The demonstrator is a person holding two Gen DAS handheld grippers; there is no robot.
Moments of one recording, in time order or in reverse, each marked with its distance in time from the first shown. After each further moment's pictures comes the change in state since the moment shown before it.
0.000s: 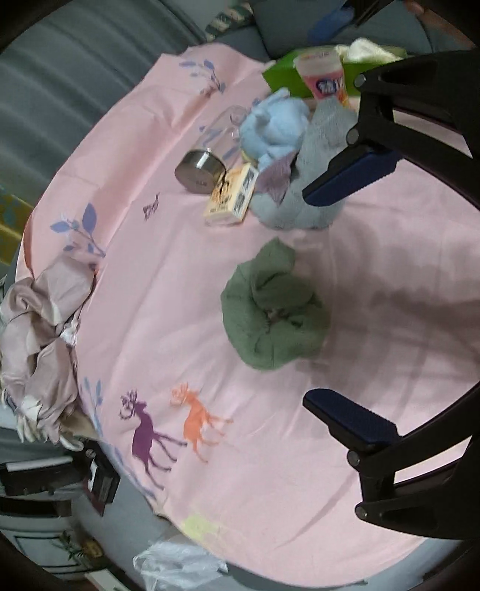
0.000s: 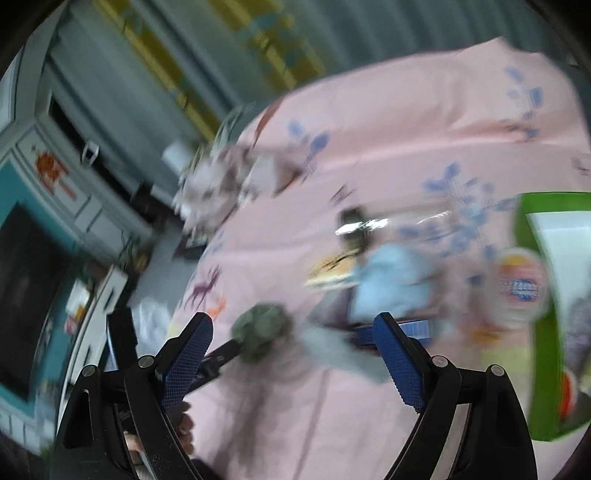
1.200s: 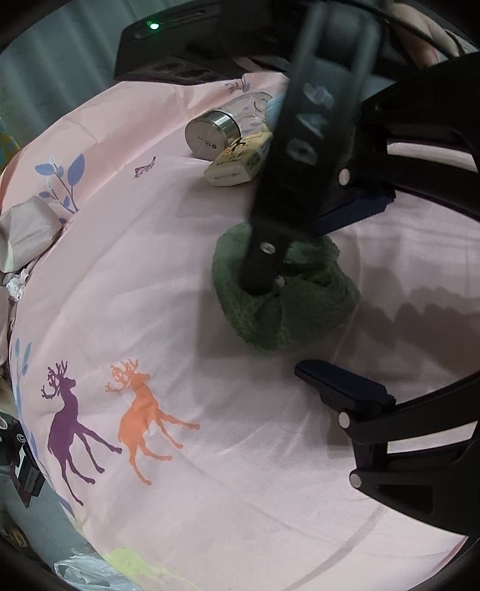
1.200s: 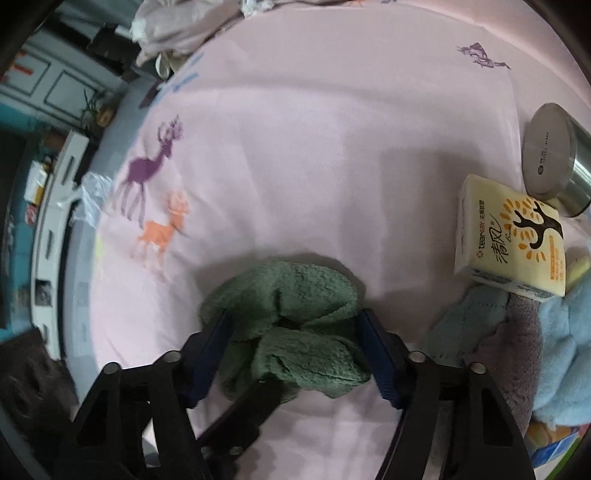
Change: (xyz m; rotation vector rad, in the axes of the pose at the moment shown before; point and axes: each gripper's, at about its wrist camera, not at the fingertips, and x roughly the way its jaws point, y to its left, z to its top) left arm 0.048 0.046 0.017 -0.200 0.162 -0.072; right arm 0.243 0.048 0.003 -0.173 0.571 -0.140
